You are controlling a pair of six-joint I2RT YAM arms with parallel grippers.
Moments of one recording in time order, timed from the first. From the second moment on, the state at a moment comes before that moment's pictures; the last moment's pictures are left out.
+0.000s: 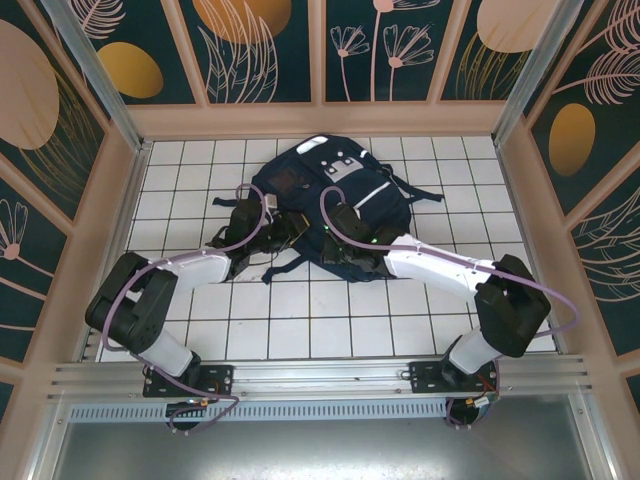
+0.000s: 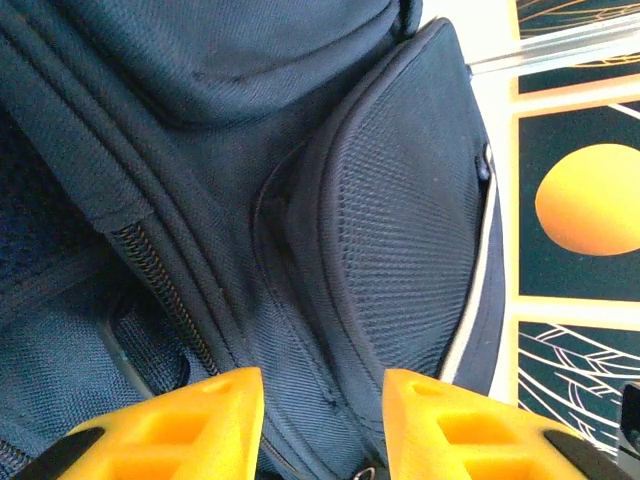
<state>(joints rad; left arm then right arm) -0.50 1.60 0.71 0.41 0.41 -1.14 0.87 1.54 1.05 -0.45 0.13 0.77</state>
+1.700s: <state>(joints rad) -0.50 1.76 0.88 0.36 0.47 -1.12 0.85 1.54 1.09 -0.58 0.23 0.65</state>
